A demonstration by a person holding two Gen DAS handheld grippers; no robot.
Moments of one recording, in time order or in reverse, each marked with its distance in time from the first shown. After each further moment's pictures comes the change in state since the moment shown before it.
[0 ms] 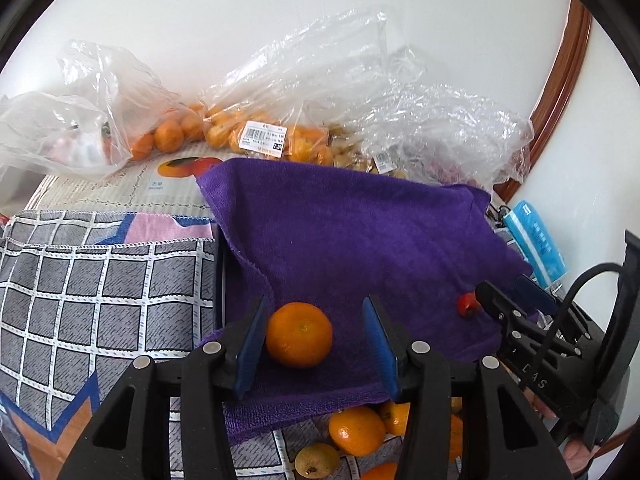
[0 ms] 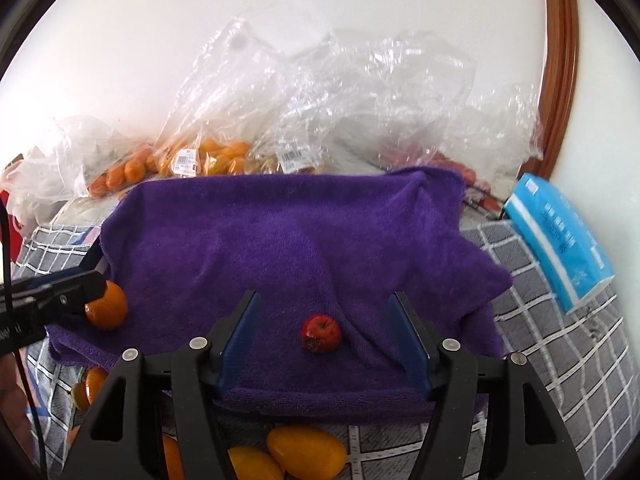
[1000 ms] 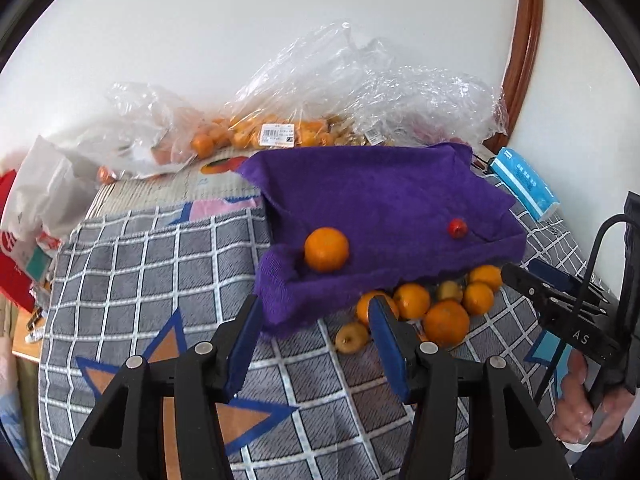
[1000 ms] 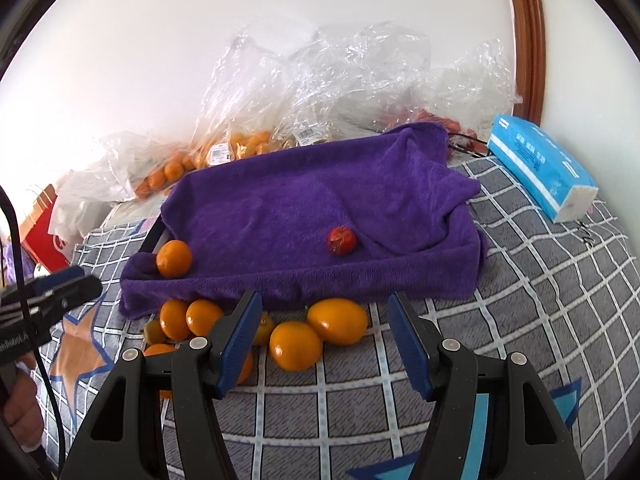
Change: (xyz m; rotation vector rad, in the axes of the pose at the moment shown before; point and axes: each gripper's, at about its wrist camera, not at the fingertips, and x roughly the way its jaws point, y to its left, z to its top) left arm -0.083 -0.004 -0.046 0.155 0.030 0.104; right arm -0.067 -0.013 -0.050 0.164 0.066 0.153
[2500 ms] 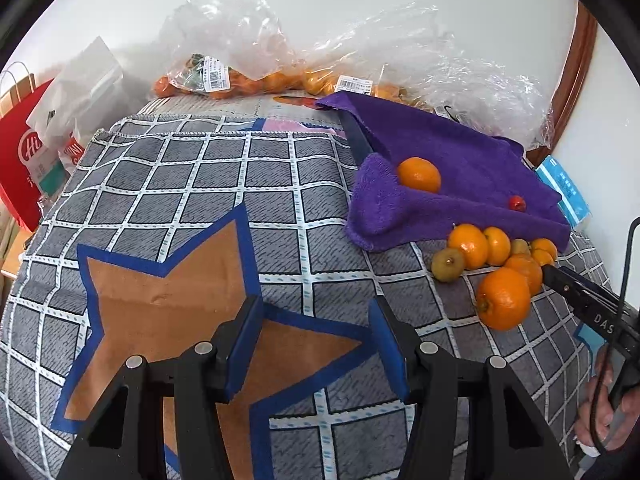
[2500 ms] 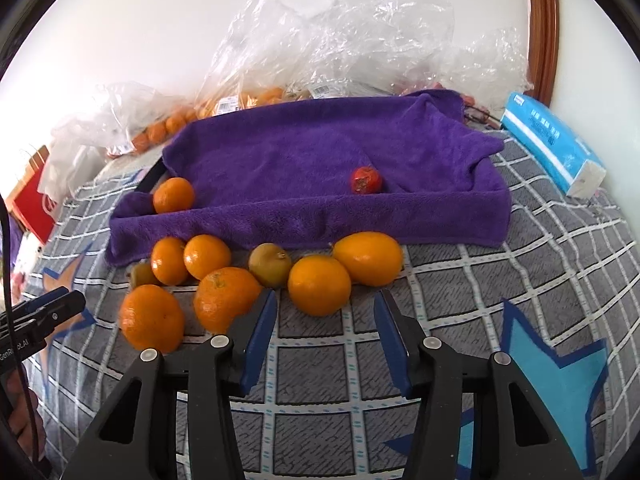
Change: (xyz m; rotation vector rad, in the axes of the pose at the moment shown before) left arm 0.027 0.061 -0.070 -0.176 -0.002 0.036; right arm 0.020 0.028 -0.034 -0.072 0.066 -0.060
